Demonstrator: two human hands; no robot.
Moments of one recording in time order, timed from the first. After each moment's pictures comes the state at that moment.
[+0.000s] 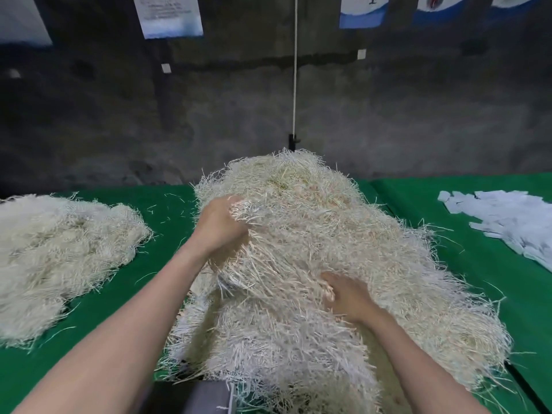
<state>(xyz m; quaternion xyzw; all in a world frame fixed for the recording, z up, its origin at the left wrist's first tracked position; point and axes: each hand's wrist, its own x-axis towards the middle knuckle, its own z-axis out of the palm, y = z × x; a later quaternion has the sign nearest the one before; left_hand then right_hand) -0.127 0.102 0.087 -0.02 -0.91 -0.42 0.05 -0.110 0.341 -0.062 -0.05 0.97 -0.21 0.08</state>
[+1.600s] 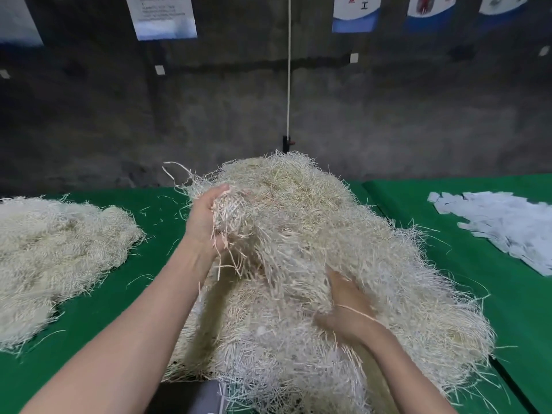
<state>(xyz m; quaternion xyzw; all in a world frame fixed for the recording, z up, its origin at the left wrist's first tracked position) -0.124 0.111 0.088 0.01 -0.49 -0.87 0.00 -0.064 0.333 -0.047 0.01 0.95 -0.30 0.05</state>
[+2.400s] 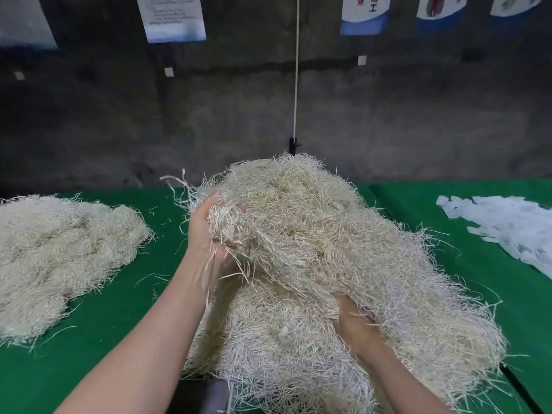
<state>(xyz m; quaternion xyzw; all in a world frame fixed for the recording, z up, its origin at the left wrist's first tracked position) -0.129 0.094 0.069 0.02 -0.42 -0.91 0.05 -0.079 0.342 -0.118 0.07 0.94 -0.32 0.06</state>
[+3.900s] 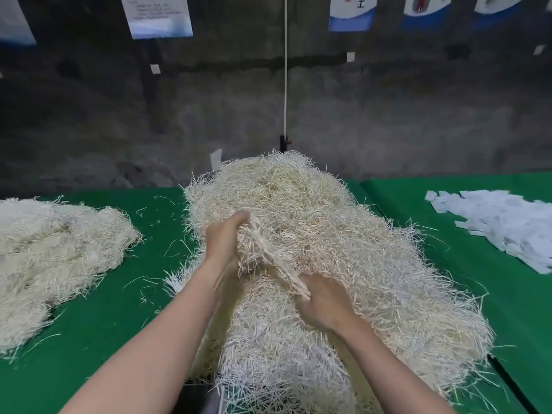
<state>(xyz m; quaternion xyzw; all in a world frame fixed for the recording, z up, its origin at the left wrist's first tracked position) -0.152 0.136 0.038 0.11 -0.65 -0.75 0.08 -0.092 0.307 -0.055 -0.05 0.98 -0.16 0.01</state>
